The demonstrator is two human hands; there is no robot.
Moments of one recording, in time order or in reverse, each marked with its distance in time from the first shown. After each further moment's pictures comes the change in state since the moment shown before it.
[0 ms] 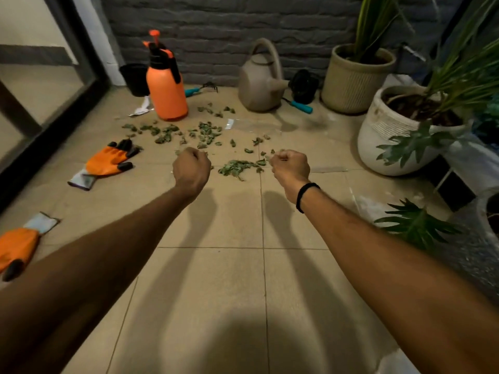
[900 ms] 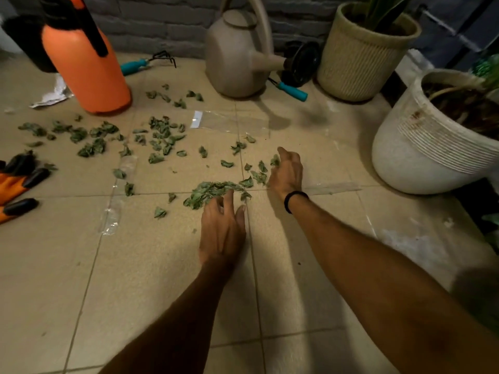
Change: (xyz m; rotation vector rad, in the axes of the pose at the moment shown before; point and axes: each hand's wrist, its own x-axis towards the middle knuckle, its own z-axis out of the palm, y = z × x) left_hand 0.017 -0.046 0.192 0.245 -0.232 0.285; right_hand 0.210 0.093 0.074 -0.559 0.018 -0.110
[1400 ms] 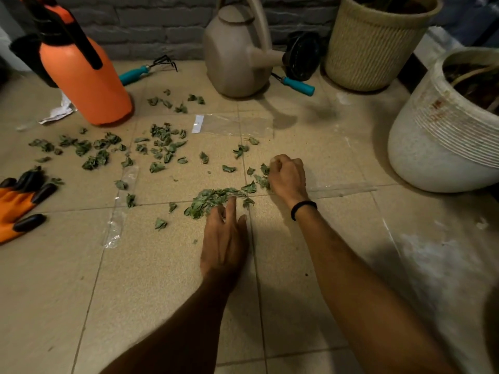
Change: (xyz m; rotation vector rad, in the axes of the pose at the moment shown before) left_hand 0.004 -0.003 0.009 0.012 -0.077 -0.064; right_hand 0.014 0.011 0.011 0.139 -0.047 -0.018
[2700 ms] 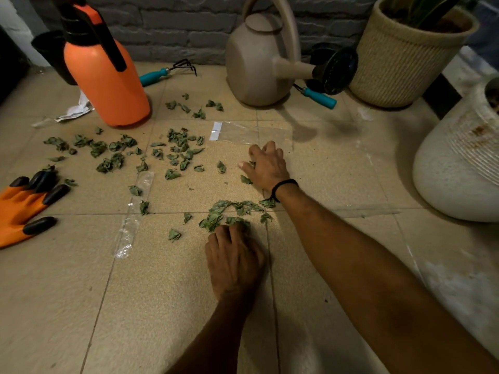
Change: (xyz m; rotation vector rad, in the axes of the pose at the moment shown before) left_hand -0.001 -0.008 0.002 0.204 0.145 -0.103; right_hand 0.053 -0.068 0.056 -0.369 -0.211 -0.291
